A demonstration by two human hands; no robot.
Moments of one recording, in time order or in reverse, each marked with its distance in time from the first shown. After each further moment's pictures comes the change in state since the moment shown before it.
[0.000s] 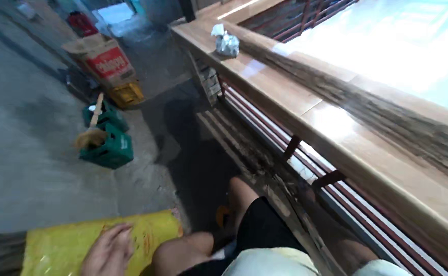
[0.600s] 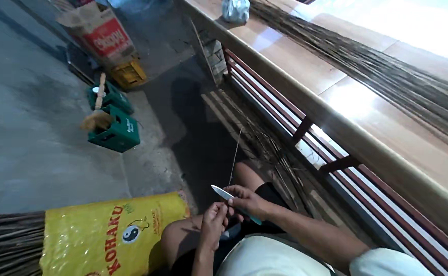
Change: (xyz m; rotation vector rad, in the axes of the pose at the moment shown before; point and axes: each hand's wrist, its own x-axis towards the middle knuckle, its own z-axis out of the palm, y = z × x) left_hand -0.011 -0.073 0.192 -0.429 -0.278 -0.374; right_hand -0.200 -0.157 0.066 0.489 -1.278 -0.413
